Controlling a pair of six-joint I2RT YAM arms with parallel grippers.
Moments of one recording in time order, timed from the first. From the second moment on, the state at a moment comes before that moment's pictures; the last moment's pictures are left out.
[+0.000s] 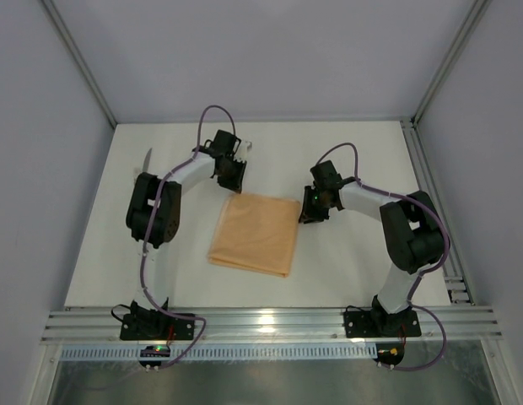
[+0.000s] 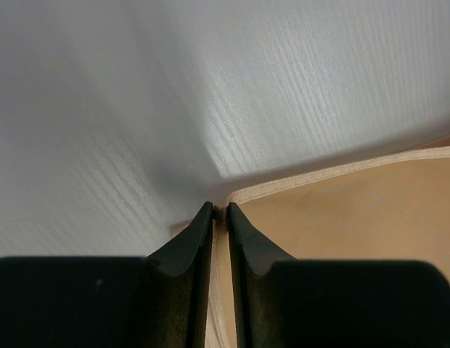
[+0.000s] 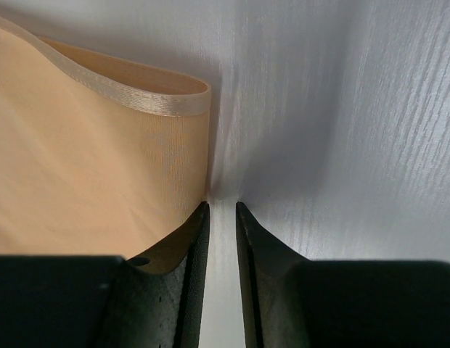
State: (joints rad) left arm -0.38 2.14 1.62 -0.56 0.20 -0.03; right arm 0.40 1.78 1.04 -0.38 -0.19 0.53
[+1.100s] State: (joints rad) left arm -0.39 1.94 1.52 -0.55 0.24 -0.02; right arm 0.40 1.74 1.01 -0.36 -0.22 0.53
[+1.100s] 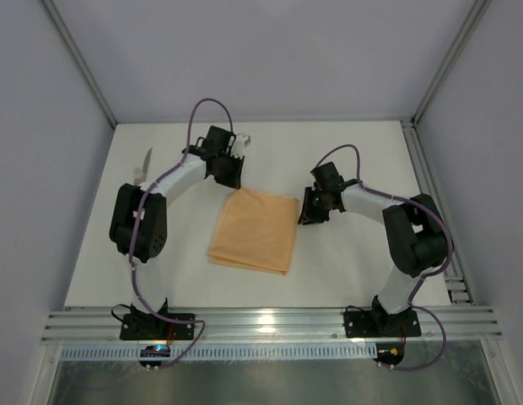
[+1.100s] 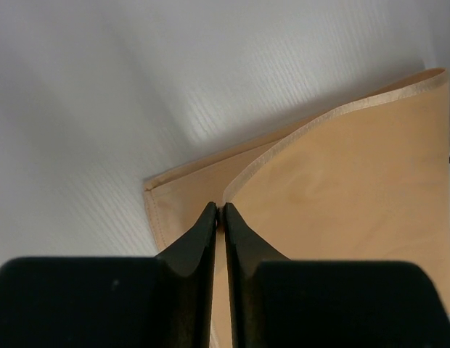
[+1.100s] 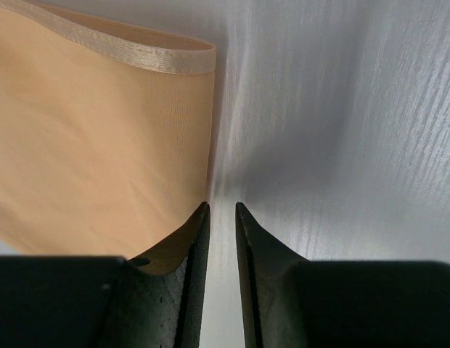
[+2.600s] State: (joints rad) left arm -0.75 1.79 1.35 -0.72 0.40 0.14; right arm 0.39 1.75 0.98 -0.24 -0.32 0.62
